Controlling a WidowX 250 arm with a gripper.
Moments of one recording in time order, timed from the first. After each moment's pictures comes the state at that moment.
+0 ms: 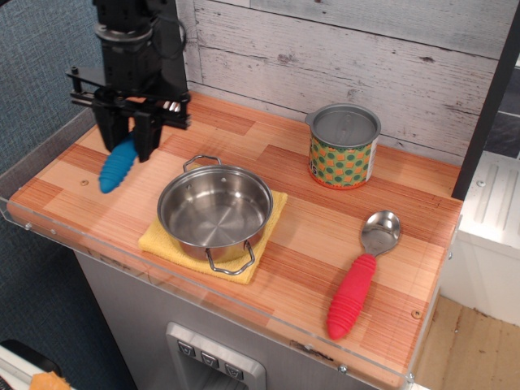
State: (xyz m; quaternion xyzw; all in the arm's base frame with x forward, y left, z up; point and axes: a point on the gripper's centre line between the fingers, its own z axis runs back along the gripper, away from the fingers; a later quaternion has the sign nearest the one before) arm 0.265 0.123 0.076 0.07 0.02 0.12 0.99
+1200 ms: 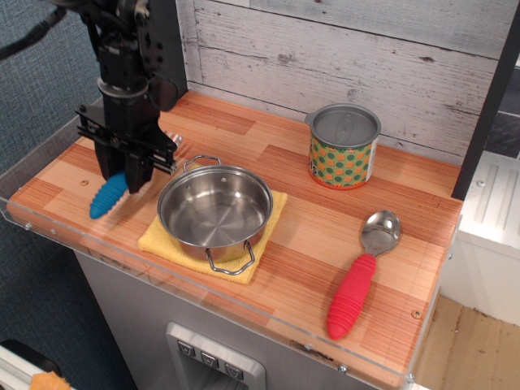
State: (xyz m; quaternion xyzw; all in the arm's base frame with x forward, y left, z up) arm 0.273 0.145 0.022 0.10 0.01 0.03 0.99
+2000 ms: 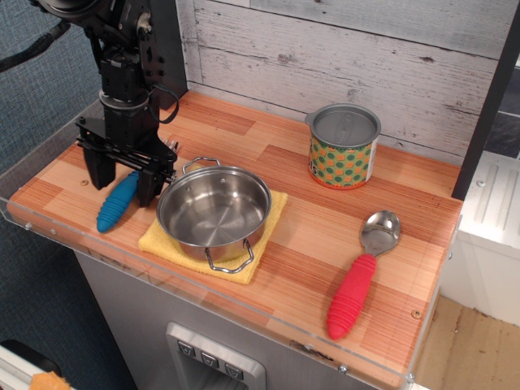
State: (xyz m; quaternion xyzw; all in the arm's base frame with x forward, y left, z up) arm 0.266 0.147 0.014 0.10 0.03 0.05 0.99
